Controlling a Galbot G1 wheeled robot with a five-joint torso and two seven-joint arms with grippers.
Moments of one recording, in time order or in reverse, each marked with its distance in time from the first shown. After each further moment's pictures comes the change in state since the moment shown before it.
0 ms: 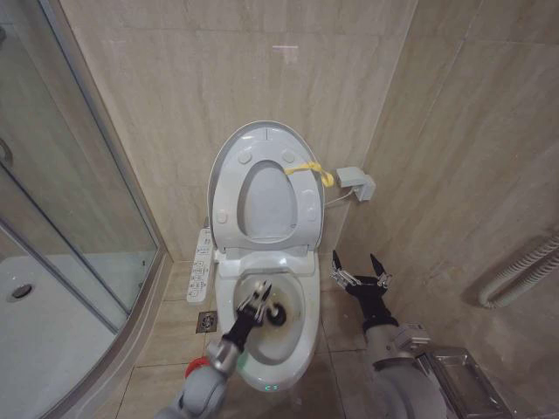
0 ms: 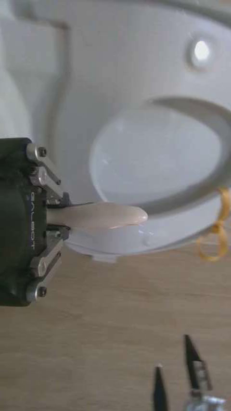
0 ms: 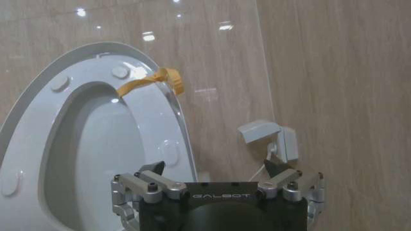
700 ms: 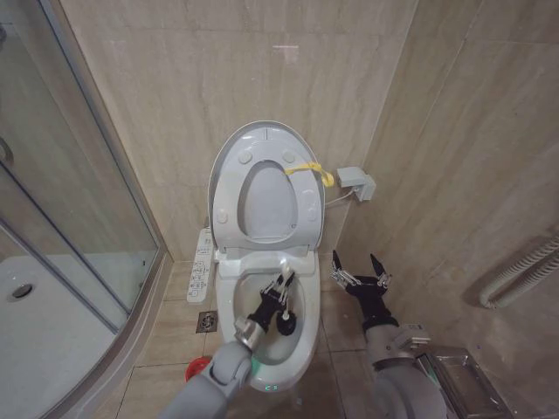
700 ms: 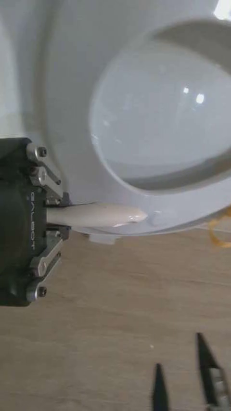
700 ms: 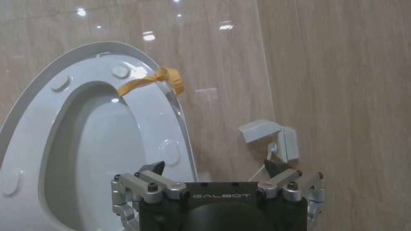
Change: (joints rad) left arm -0.164 -0.079 0.118 0.132 -0.062 0.010 0.015; right arm 0.000 0.000 0.000 0.000 0.000 0.000 0.000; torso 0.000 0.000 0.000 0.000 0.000
